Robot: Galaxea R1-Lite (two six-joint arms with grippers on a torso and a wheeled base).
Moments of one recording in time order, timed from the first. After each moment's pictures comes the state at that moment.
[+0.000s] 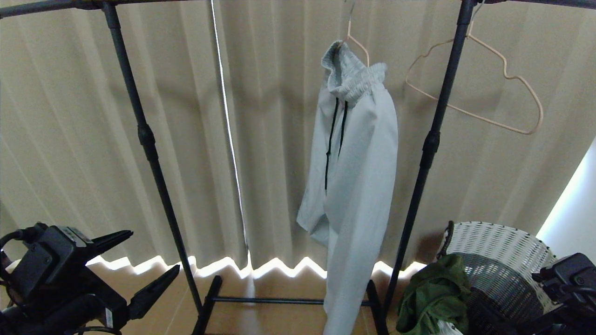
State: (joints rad) left arm -0.17 1.28 -0.06 -1.01 -0.21 0.37; right arm 0.46 1.14 -0.09 -0.54 -0.41 -0.11
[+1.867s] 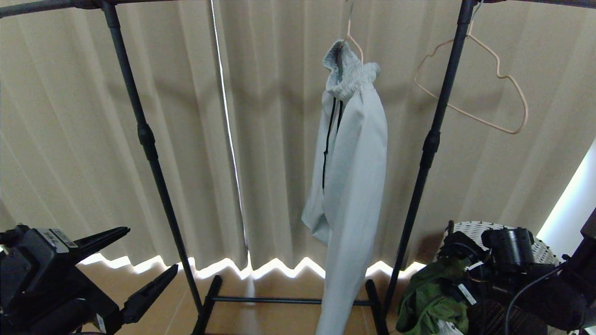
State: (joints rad) left arm -0.19 1.22 -0.06 -1.00 -0.21 0.37; right arm 0.03 2.06 -0.41 -0.81 -0.22 -0.44
